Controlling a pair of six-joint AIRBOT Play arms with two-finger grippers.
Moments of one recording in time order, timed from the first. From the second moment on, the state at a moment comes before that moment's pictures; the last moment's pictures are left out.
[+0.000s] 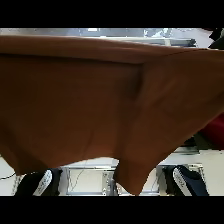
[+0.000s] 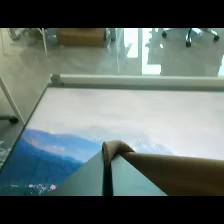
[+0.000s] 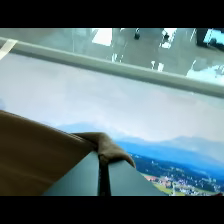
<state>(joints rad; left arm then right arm) 0.21 -0.82 1.82 1.53 -1.31 -1.41 -0.24 -0.72 1.81 -1.17 1.47 1.29</state>
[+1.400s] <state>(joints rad) 0.02 -1.88 1.82 1.65 -1.07 -1.58 -0.06 -1.85 1.75 -1.33 1.10 1.40</state>
